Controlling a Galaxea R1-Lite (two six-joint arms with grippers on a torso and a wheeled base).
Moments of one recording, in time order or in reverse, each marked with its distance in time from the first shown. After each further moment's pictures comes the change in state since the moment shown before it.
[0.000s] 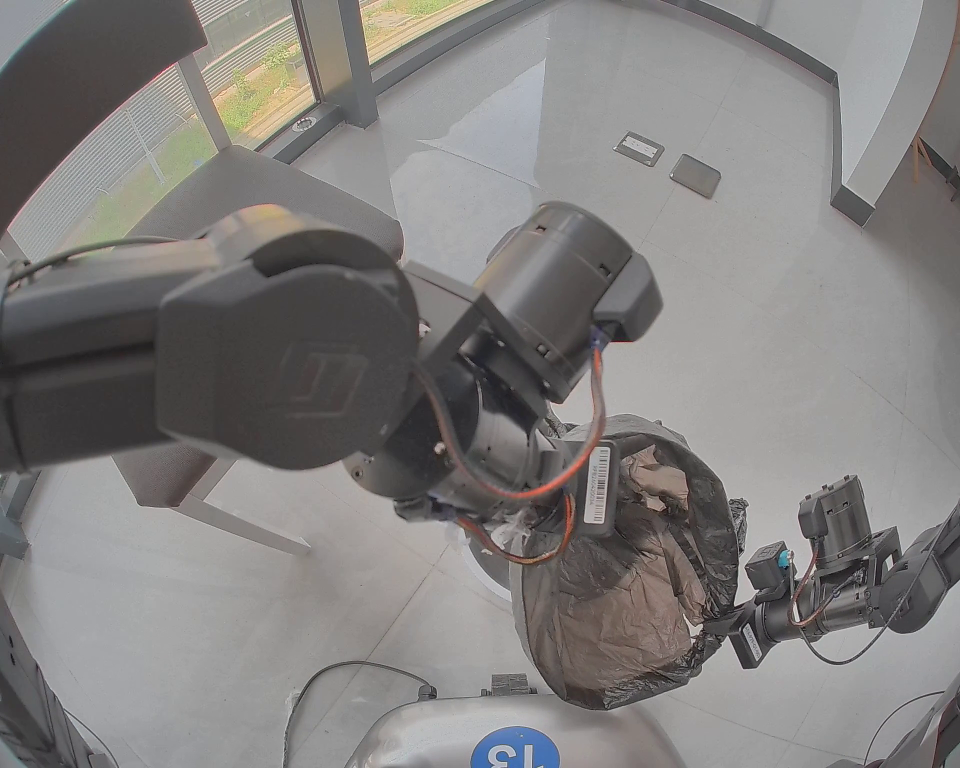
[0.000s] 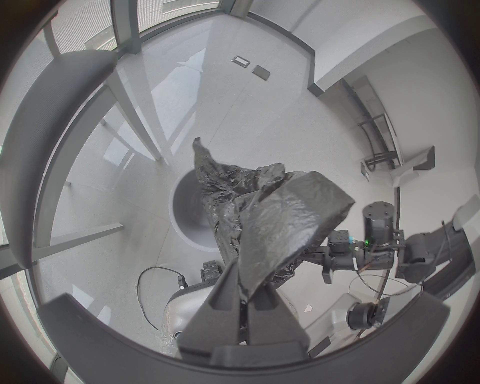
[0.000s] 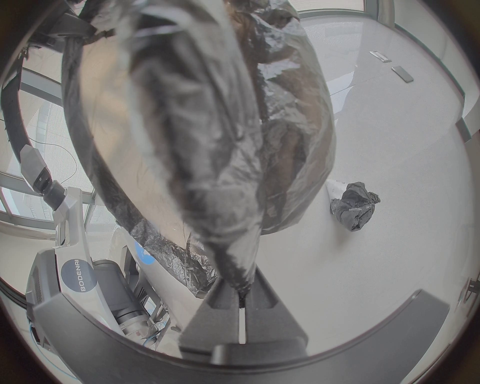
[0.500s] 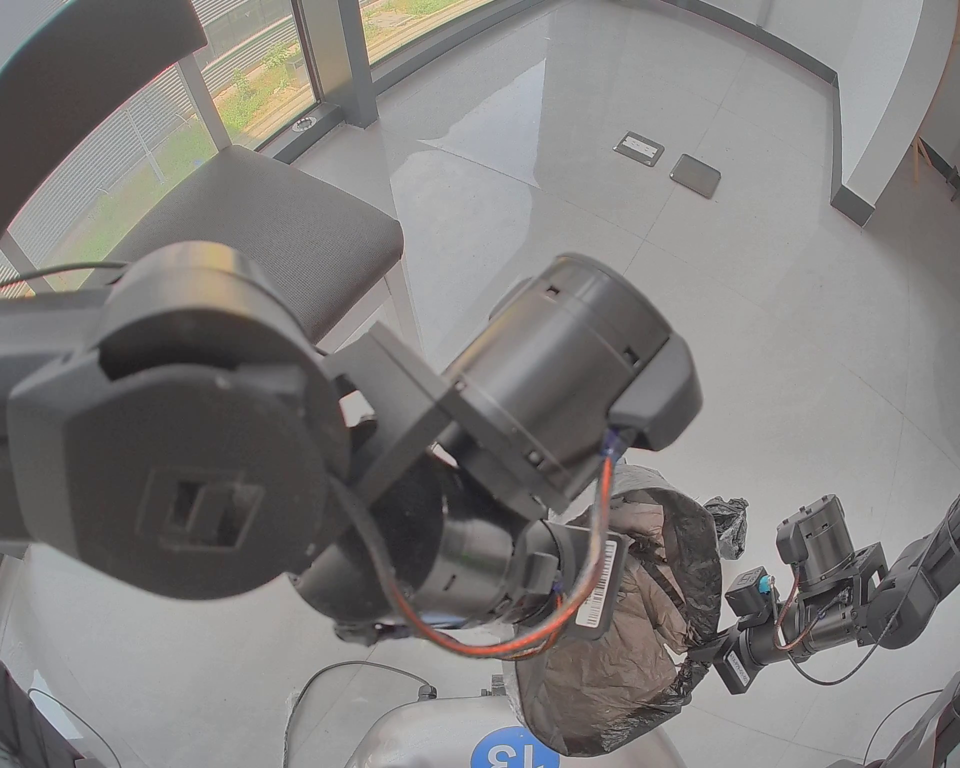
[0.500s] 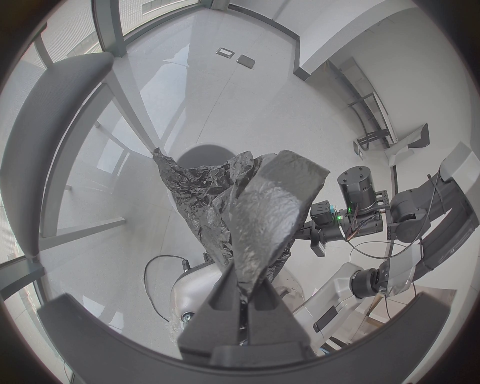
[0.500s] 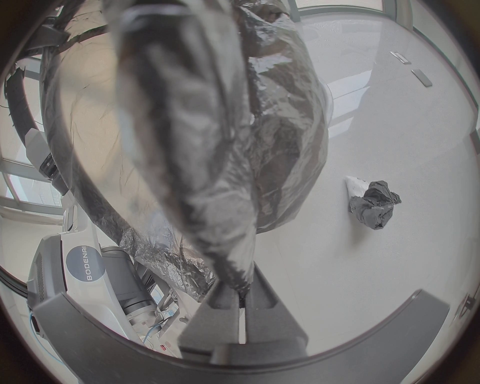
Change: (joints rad) left arm -0.108 -0.113 0.176 0.000 0.020 0.002; right arm 0.084 0.026 0.010 0.021 -0.001 0.001
